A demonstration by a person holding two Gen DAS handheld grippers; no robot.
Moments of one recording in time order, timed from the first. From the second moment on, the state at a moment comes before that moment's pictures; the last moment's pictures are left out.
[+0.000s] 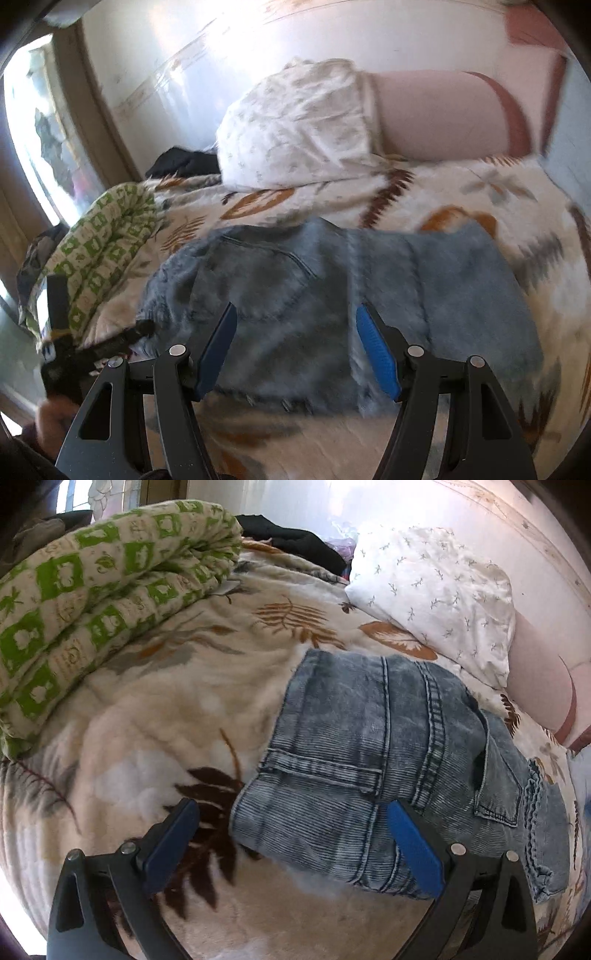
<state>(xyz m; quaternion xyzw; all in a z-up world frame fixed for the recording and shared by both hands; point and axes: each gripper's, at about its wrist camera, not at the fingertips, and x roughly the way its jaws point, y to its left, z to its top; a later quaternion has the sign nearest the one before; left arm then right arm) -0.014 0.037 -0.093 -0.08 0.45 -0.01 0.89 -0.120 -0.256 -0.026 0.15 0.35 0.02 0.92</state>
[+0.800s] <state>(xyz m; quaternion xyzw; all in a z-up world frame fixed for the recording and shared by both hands) -0.003 0.044 -0.098 -0.16 0.44 -0.04 0.88 0.131 -0.026 -0.035 -0.16 0.59 0.24 0.76</state>
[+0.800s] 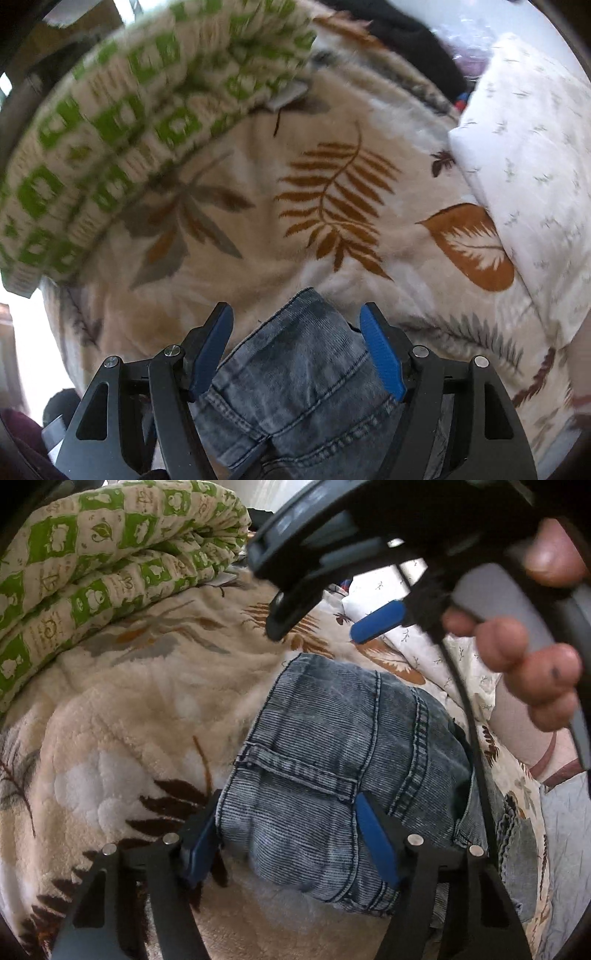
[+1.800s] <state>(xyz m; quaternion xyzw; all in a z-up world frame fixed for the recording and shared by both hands) -0.002 0.022 -0.081 -0.13 0.39 -0.10 0.91 0.107 -0.080 -0.017 -0.12 0.56 0.20 0.79</state>
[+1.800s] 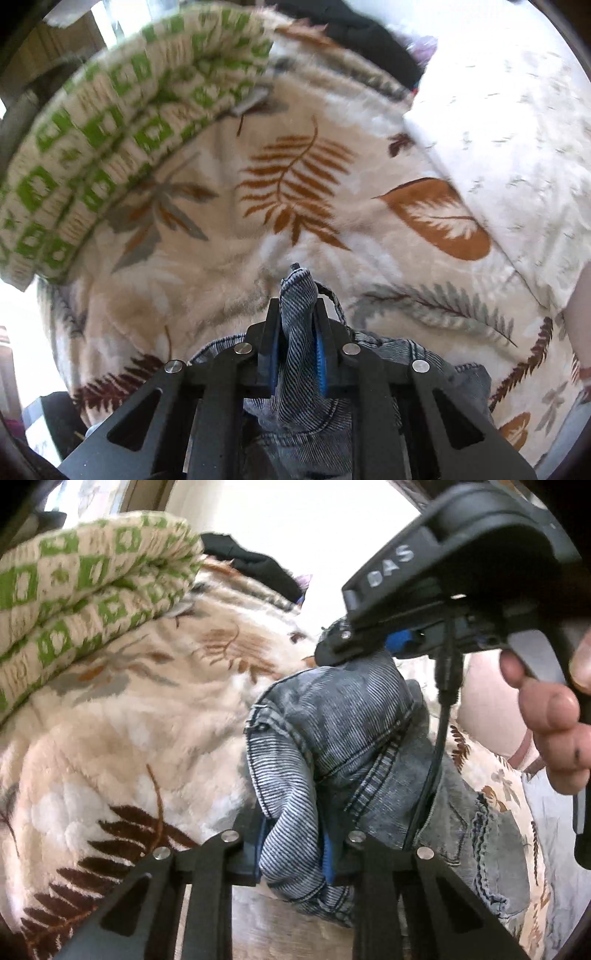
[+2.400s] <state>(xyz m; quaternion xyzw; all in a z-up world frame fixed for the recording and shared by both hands) -0.070 -0.078 -0.017 -0.02 0.26 -0.23 0.94 0.016 -0.222 0.053 0.04 0.42 0.18 0.89</state>
